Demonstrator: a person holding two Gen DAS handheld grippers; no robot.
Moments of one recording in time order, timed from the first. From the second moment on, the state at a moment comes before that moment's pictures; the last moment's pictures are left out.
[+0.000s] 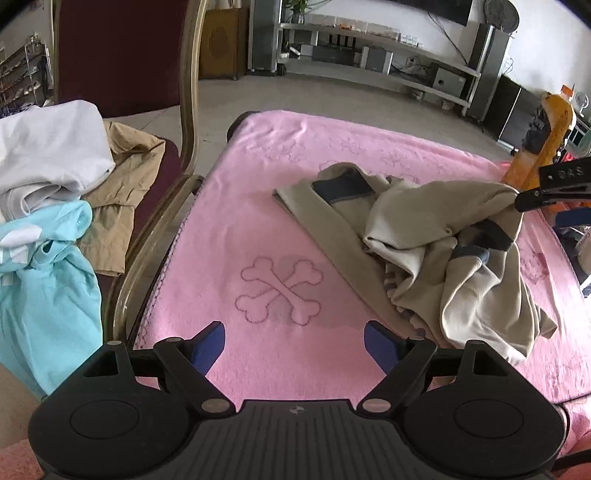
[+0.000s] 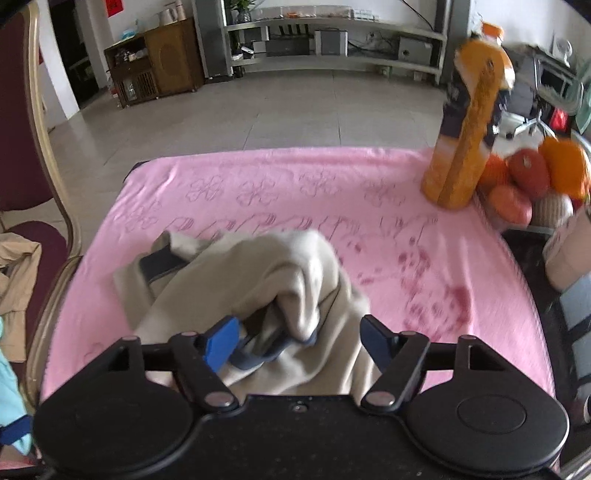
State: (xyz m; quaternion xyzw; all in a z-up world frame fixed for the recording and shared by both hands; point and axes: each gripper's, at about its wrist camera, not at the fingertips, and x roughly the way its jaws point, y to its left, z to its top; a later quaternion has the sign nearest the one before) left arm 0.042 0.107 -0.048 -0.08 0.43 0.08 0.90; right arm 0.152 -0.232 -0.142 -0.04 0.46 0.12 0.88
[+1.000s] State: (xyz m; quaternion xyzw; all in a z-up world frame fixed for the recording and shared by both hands) left arm -0.016 0.089 0.021 -0.05 0.33 0.05 0.94; right arm 0.080 -0.374 0.073 0.32 0.22 0.18 0.90
